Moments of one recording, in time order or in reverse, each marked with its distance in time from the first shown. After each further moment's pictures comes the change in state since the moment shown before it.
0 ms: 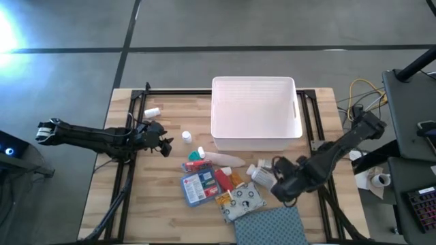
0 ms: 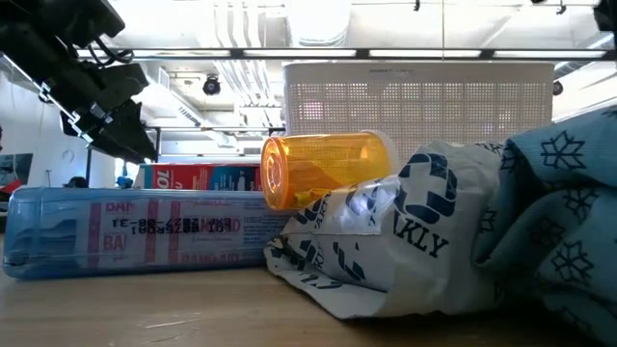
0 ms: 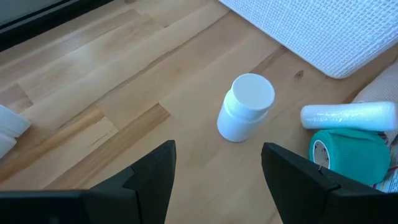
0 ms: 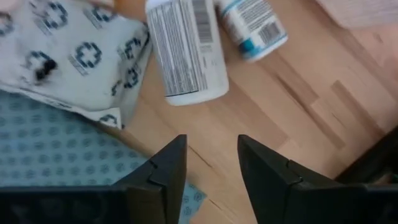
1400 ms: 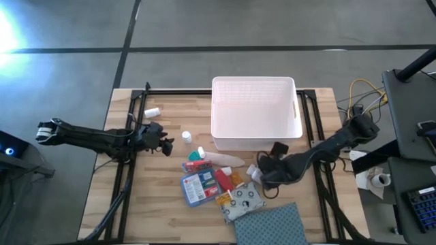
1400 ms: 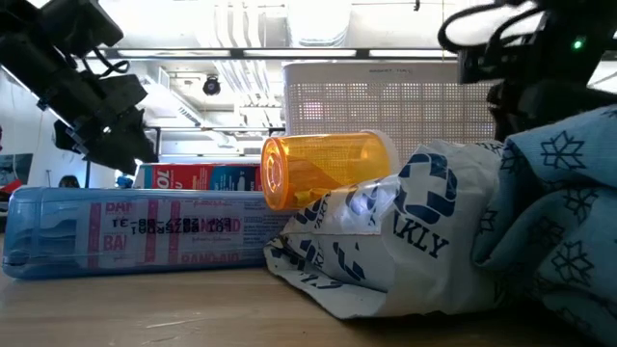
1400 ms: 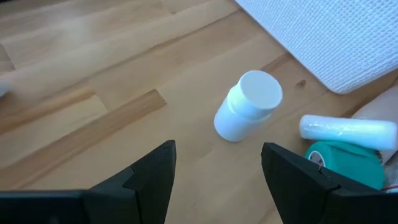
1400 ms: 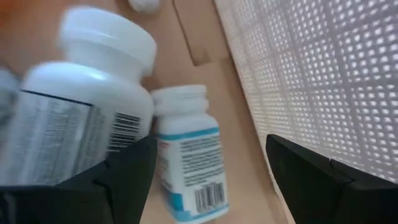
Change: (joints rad) left arm 0.000 0.001 -0.058 0.071 0.006 -0.159; right arm -0.187 0.083 -0.304 0.370 0.350 -0.714
